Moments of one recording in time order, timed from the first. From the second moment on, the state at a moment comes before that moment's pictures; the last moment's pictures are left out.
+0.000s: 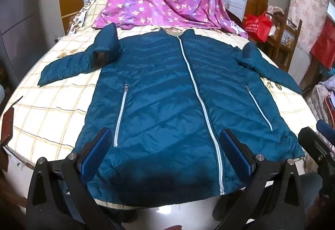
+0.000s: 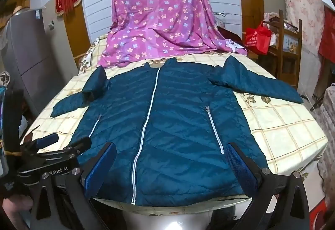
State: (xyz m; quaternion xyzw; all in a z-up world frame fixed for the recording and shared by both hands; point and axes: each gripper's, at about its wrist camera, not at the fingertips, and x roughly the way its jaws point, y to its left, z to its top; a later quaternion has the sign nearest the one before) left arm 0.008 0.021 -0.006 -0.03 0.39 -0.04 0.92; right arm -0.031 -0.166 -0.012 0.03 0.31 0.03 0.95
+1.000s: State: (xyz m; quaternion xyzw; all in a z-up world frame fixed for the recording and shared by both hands) left arm 0.030 0.018 -0.041 -0.03 0.41 -0.02 0.91; right arm -0.021 -0.172 -0.050 0.01 0.30 0.04 0.95
